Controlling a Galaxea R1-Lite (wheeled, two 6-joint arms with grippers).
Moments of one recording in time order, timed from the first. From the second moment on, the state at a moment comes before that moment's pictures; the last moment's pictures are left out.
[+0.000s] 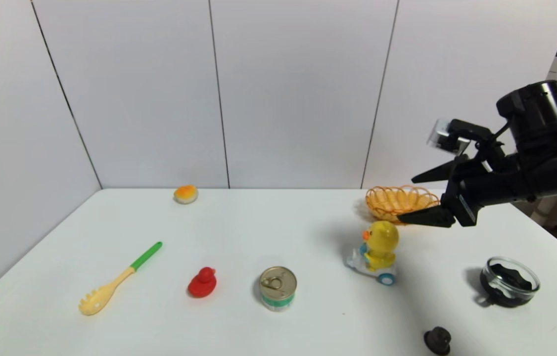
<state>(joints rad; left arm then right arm) -0.01 0.00 0.00 -0.03 0.03 -0.06 0.13 1.69 -1.24 0.32 0.48 -0.70</state>
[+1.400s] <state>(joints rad) -0.01 0.00 0.00 -0.03 0.03 -0.06 0.26 1.94 -1.31 0.34 0.48 -0.92</state>
